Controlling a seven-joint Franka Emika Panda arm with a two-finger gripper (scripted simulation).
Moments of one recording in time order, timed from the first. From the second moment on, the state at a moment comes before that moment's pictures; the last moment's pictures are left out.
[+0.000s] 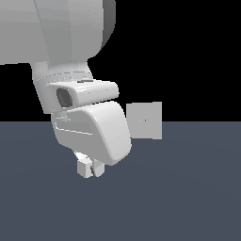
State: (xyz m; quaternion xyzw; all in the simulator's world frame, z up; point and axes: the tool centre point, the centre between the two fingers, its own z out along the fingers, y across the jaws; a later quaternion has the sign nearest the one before) arm -0.072 0.056 0.014 0.91 -0.39 0.14 0.06
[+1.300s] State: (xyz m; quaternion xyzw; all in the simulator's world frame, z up) arm -0.046 -0.021 0.080 0.96 -0.22 0.15 0.03
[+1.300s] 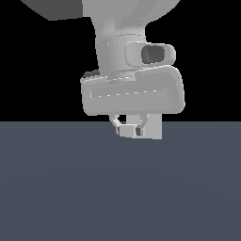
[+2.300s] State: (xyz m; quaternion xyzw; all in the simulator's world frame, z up) arm -0.031 -0.042 0.100 0.98 -0.16 0.15 0.02
